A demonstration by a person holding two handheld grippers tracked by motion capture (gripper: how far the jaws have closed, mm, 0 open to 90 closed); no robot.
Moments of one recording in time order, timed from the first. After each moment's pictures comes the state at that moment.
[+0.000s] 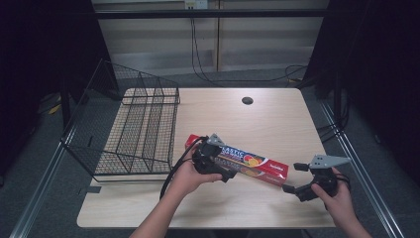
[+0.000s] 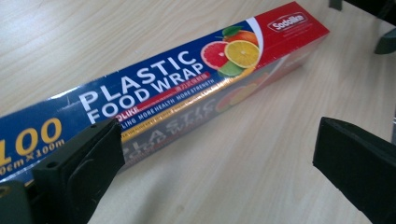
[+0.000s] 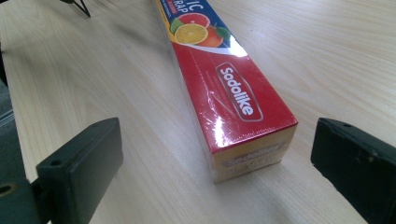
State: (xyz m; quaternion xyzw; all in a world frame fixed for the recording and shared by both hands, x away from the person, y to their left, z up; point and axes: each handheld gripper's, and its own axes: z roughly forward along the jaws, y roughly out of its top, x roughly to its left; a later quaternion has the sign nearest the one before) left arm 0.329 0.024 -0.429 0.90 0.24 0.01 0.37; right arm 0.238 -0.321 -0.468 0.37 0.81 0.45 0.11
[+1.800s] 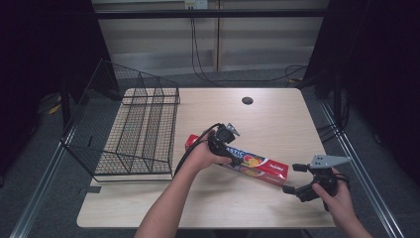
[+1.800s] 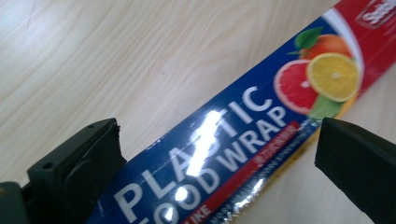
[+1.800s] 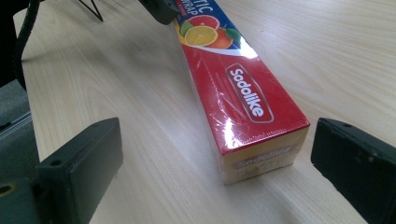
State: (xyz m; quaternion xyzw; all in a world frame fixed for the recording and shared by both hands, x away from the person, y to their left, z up) left arm 0.390 -0.018 -0.455 0.93 0.18 0.02 0.31; right arm 0.239 -0.322 -0.469 0.37 0.80 0.46 0.09
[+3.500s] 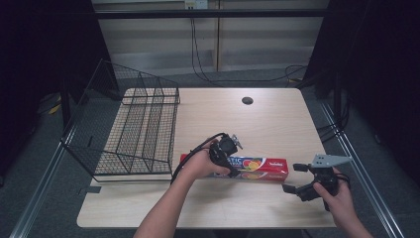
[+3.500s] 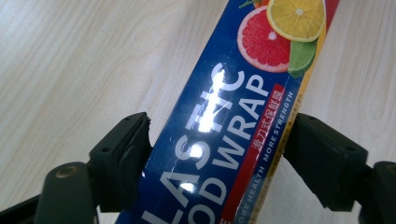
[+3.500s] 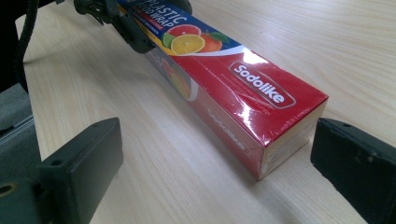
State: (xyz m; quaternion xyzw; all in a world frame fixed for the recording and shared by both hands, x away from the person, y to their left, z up) left arm 0.361 -0.022 -0.454 0.96 0.14 -0.01 0.25; right arm 0.239 -0.324 -0.469 0.37 0.80 0.47 0.09
